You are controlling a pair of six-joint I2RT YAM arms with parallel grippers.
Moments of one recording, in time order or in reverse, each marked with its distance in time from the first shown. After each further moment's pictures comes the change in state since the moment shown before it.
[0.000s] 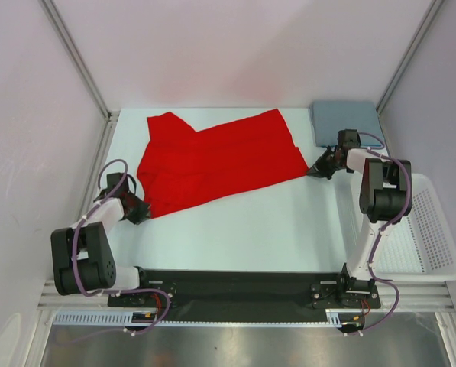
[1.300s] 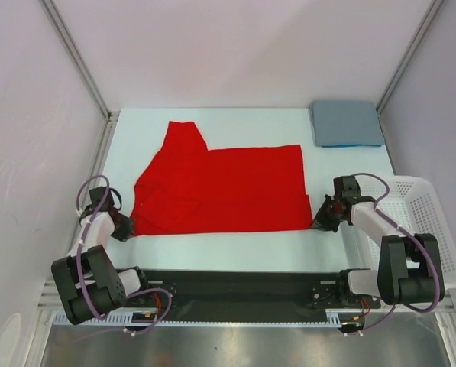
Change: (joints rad) left arm 0.190 -0.177 -0.077 -0.193 -0.113 -0.002; right arm 0.111 -0.736 -0.693 -0.165 0.182 -0.064
